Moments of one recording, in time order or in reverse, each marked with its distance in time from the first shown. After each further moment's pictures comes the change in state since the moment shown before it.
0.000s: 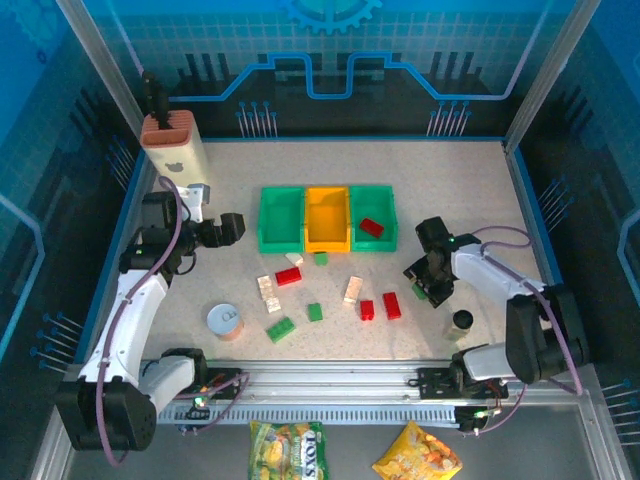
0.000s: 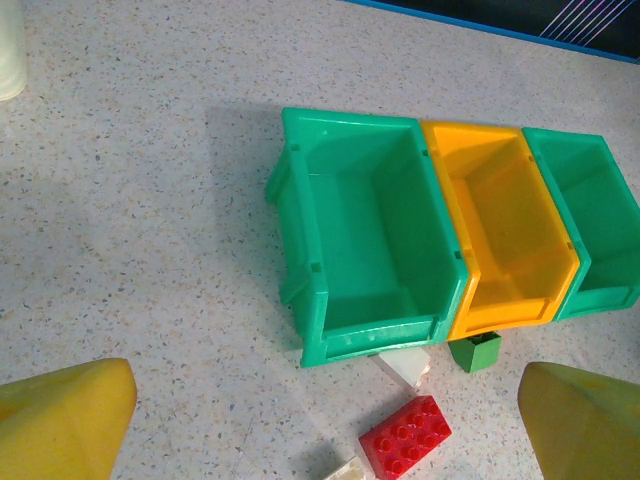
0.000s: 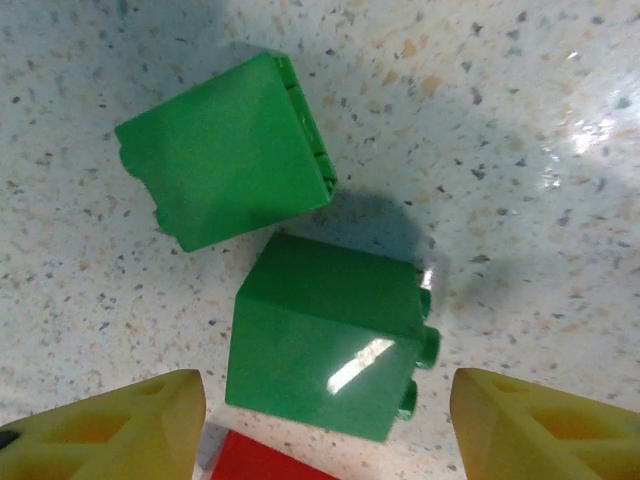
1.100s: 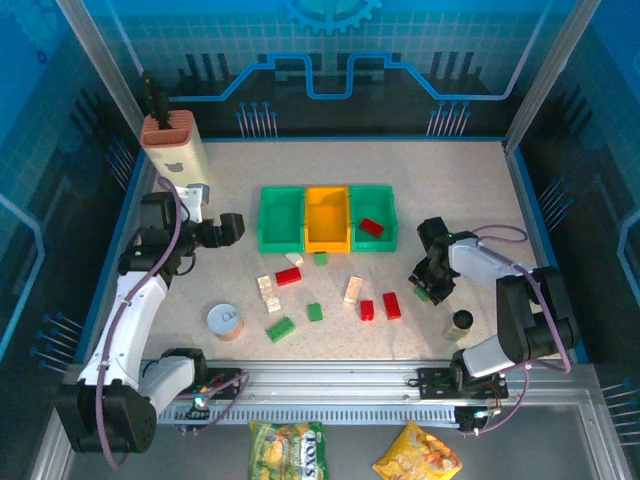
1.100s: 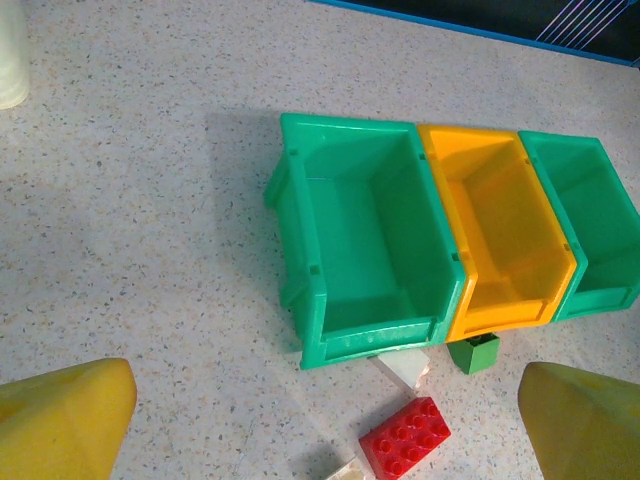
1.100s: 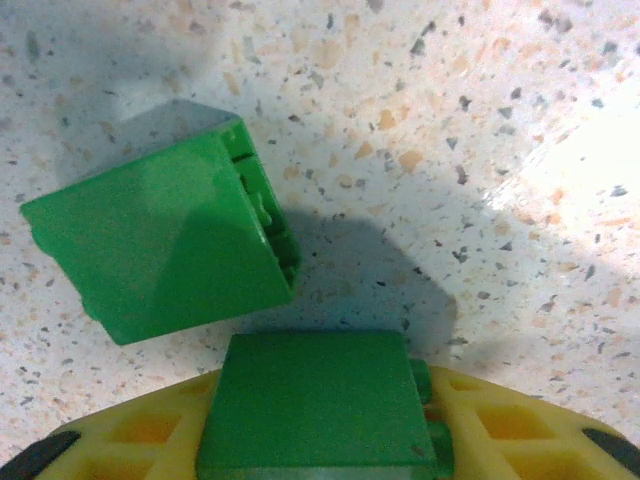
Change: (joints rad) left arm 0.000 -0.011 0.000 0.000 -0.001 0.003; right arm -0.046 0.089 0.013 0.002 0.024 -0.113
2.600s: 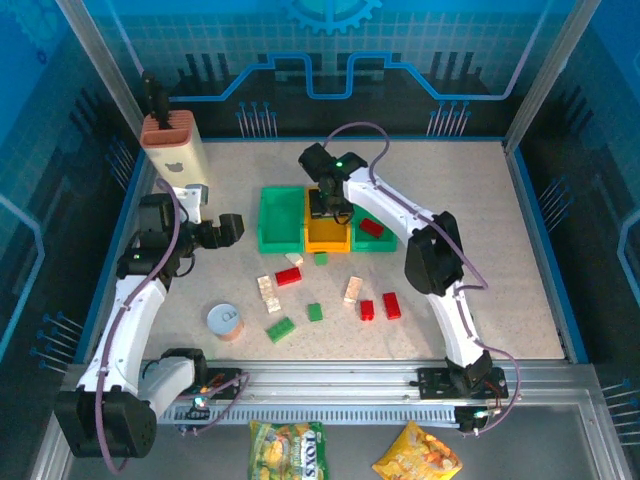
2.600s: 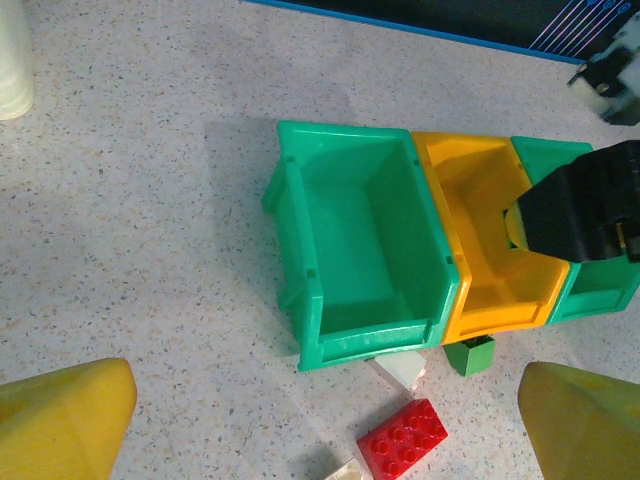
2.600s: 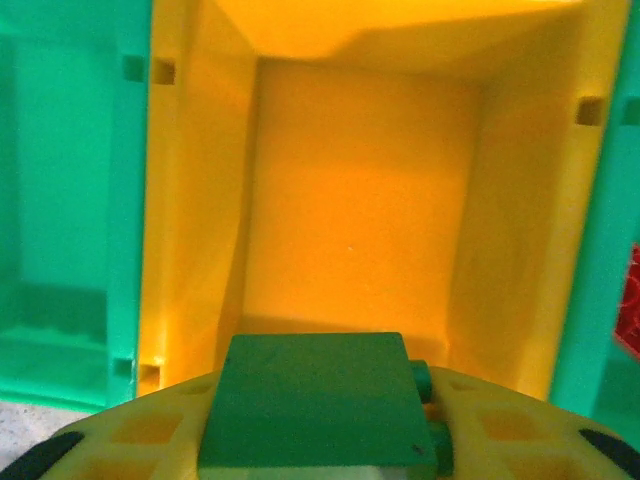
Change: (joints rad) left arm 0.000 -0.026 -0.005 0.000 0.000 0.000; right arm 0.448 0.767 1.354 -0.335 0.116 -0.528
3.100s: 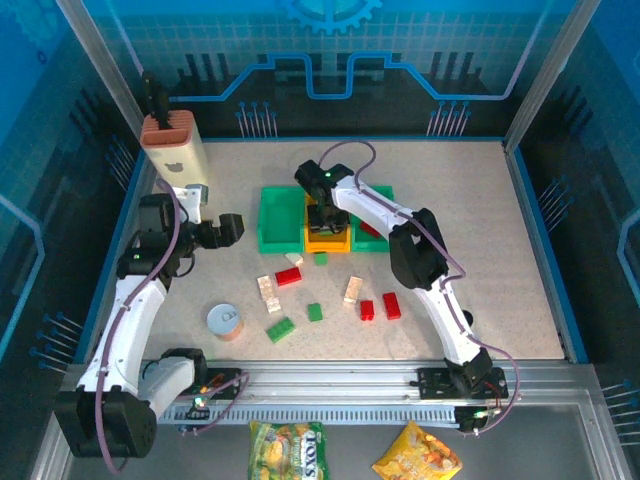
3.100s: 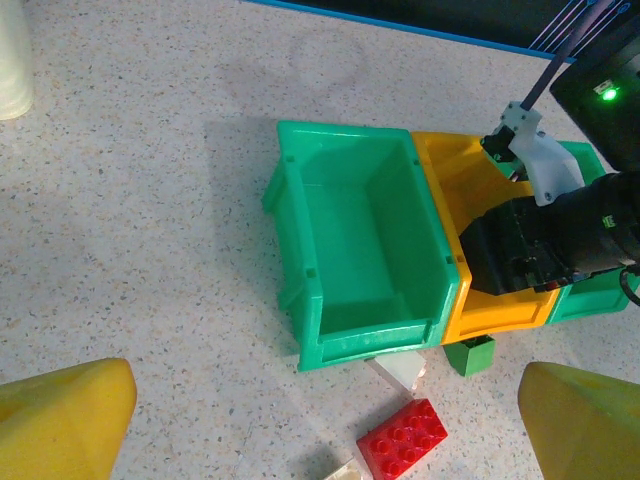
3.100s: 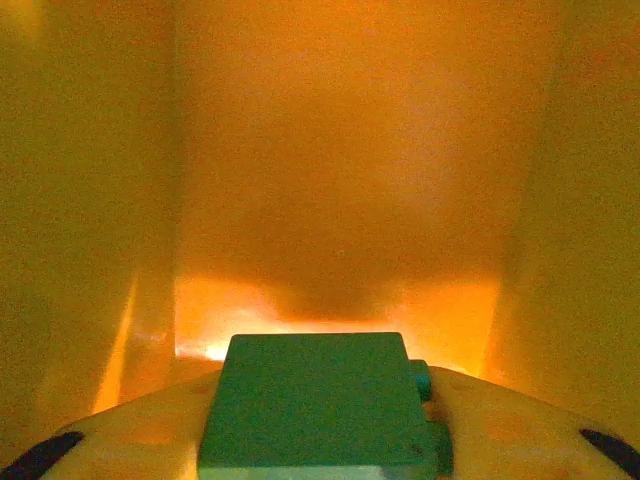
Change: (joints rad) left arm 0.000 0.000 0.000 0.000 0.000 0.000; right arm 0.001 0.138 0.014 -0.013 -0.016 0.007
